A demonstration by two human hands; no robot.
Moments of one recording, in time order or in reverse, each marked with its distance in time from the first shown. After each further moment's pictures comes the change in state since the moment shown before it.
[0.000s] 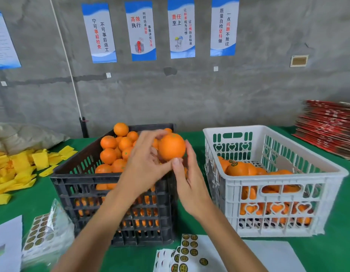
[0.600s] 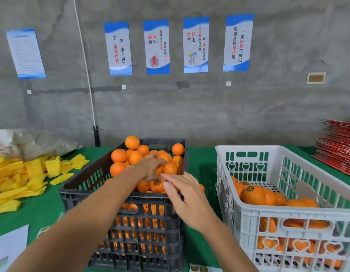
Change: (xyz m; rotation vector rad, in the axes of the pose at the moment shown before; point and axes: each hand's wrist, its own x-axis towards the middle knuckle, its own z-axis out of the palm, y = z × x) left_hand 0.083 -0.143 0.011 0.771 -0.874 -0.482; right_hand 0.040 0.030 0.017 -0.408 -0.179 -0.212
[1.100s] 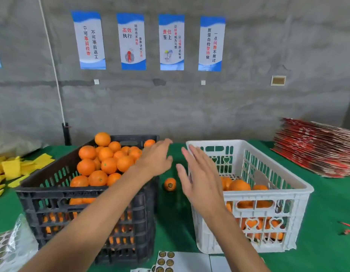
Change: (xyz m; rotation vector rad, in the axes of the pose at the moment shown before) left_hand -0.058 0.142 -0.034 -0.298 0.440 0.218; right_hand -0.030 -0.001 -0.106 -0.484 0.229 0.103
